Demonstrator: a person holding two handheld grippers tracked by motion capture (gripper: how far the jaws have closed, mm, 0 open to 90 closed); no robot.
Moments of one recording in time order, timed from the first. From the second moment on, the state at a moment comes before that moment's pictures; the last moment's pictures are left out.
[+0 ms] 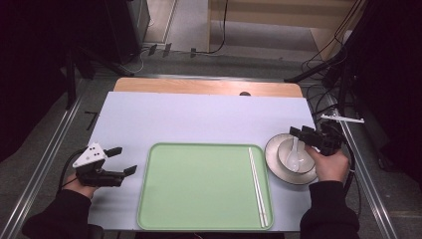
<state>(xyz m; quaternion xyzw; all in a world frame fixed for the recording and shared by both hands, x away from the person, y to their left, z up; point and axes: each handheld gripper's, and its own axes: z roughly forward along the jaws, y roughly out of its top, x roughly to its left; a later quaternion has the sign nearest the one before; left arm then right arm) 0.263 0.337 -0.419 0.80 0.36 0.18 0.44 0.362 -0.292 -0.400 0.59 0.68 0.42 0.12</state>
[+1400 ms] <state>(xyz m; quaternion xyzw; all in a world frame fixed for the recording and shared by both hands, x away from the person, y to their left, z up) 0.262 0.338 -0.418 0.80 0.36 0.18 0.44 0.373 -0.292 -0.418 0.62 0.68 0.38 0.10</state>
